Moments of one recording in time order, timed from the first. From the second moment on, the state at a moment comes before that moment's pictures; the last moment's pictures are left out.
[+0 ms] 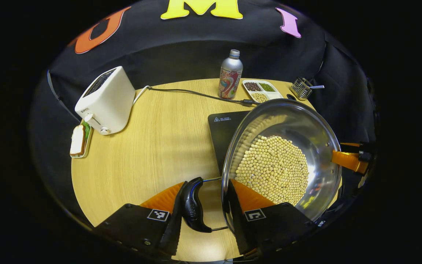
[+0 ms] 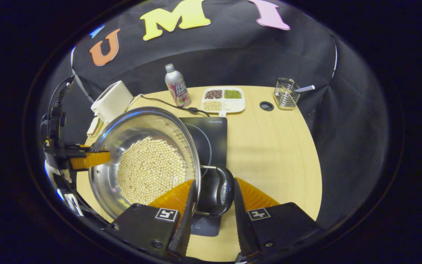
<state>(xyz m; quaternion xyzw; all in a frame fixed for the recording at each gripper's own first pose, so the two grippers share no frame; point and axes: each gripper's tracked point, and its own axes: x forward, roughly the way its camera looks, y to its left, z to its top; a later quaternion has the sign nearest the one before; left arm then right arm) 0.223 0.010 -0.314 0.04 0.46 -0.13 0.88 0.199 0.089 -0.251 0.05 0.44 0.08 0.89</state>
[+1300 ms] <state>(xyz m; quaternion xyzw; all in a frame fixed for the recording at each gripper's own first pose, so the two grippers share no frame) 0.273 -0.011 -0.338 0.03 0.48 -0.12 0.87 0.265 0.070 -0.273 0.02 0.43 0.08 0.90</state>
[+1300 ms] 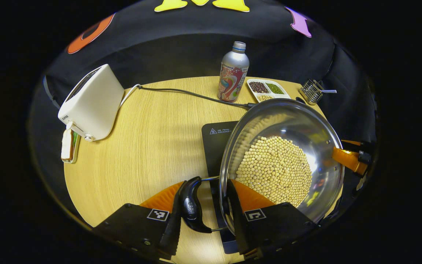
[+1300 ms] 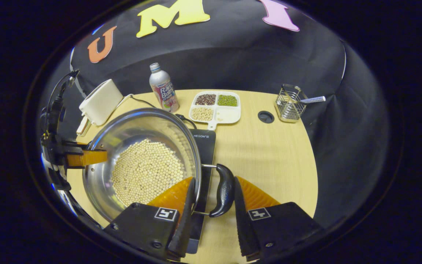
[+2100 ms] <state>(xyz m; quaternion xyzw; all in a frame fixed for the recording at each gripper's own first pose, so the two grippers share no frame) 0.276 -0.007 -0.318 0.03 0.43 -0.13 0.90 0.273 0.066 -0.260 0.02 0.37 0.07 0.92</state>
